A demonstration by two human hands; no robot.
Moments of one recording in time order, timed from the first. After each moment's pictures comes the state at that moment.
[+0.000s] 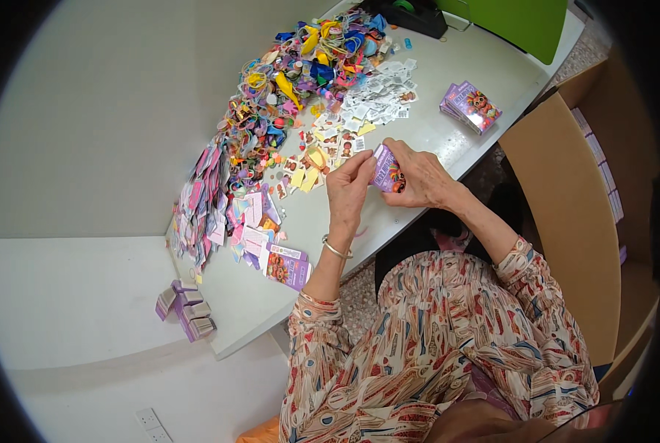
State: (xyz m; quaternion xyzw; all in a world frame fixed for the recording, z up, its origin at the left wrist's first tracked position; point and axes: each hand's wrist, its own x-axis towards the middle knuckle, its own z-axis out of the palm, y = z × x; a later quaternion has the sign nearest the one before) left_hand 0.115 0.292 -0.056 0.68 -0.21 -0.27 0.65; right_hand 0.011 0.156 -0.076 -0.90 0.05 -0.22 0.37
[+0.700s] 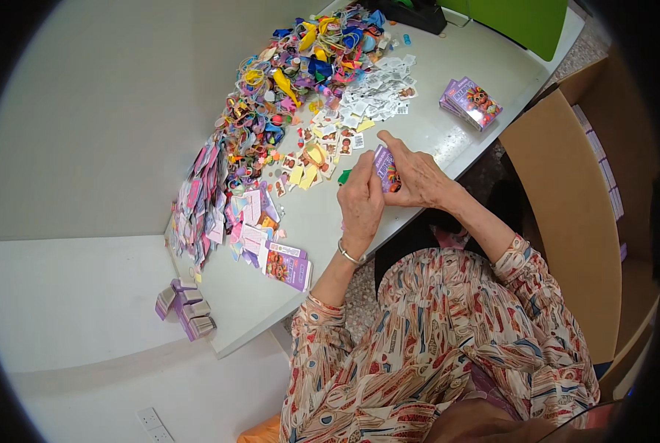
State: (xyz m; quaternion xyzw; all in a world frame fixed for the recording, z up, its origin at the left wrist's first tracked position) left_hand 0.090 0.294 -0.062 0.81 -0.39 -0.02 0.45; right_hand 0.012 0.162 -0.081 -0.90 0.07 -0.21 0.38
